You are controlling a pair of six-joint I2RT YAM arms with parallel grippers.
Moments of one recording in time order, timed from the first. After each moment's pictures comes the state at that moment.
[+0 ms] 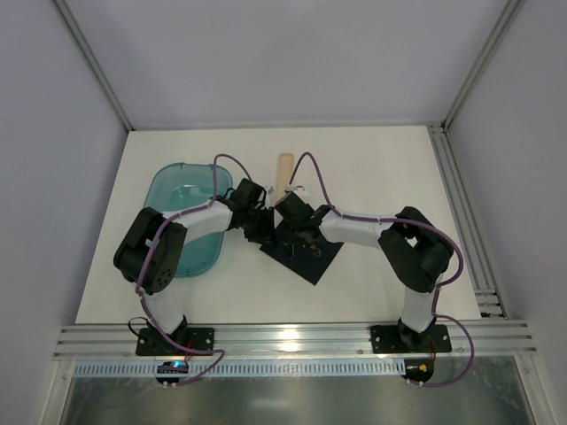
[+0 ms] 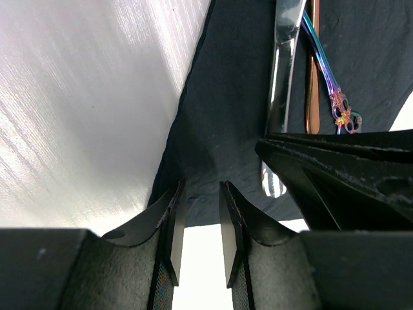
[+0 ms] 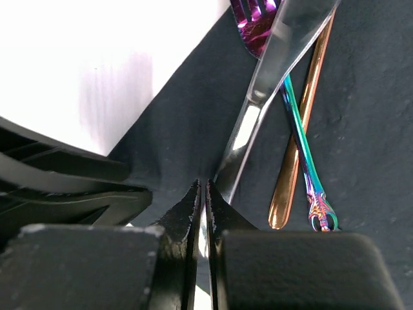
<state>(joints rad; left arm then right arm) -0.55 1.78 1.03 -0.33 0.30 -0.45 0.84 1.85 1.14 -0.30 0.19 0.72</state>
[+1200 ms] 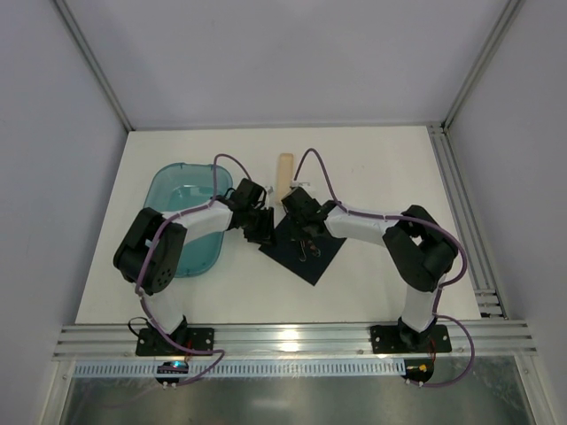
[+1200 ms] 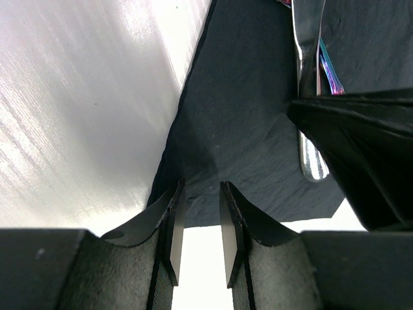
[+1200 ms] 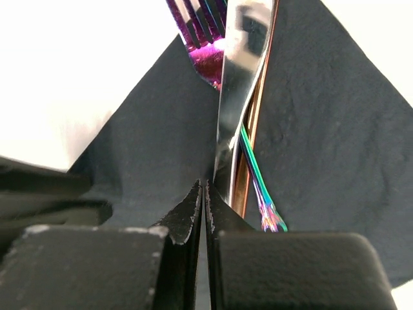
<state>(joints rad) -0.55 1.77 1.03 -0.34 0.29 -0.45 0.78 1.85 1.14 -0.31 0.20 0.63</state>
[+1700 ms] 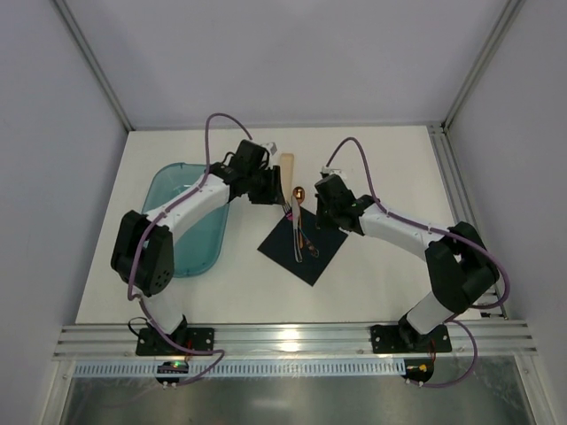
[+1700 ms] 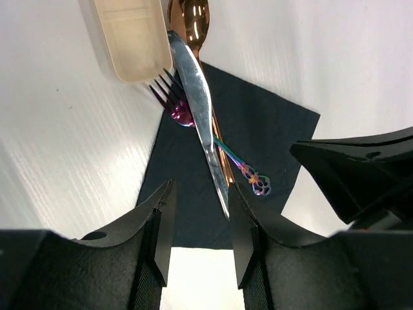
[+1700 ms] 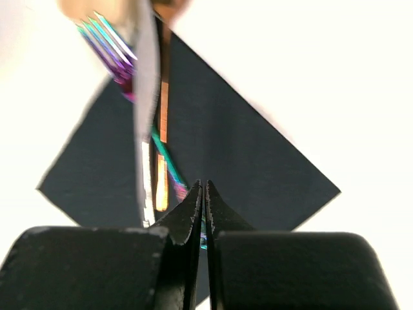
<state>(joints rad) -0.54 1.75 1.38 -0.53 0.20 -0.44 0.65 1.58 1.04 -0.33 0.17 0.56</state>
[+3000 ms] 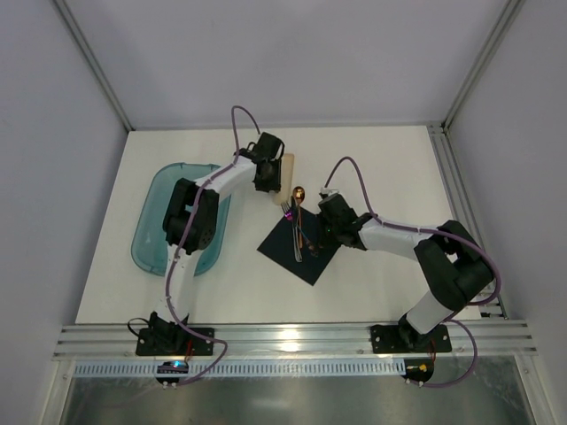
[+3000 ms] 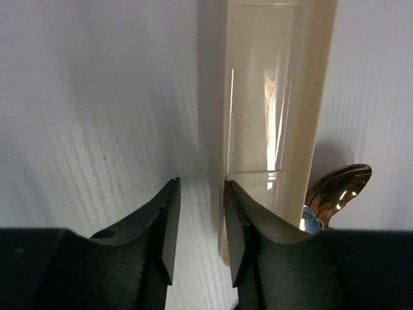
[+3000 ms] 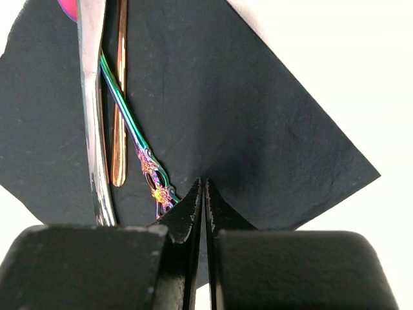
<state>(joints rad) -0.49 2.28 1.84 -0.58 -0.05 -0.39 0.63 1.61 0.81 -0.16 0.07 0.51</state>
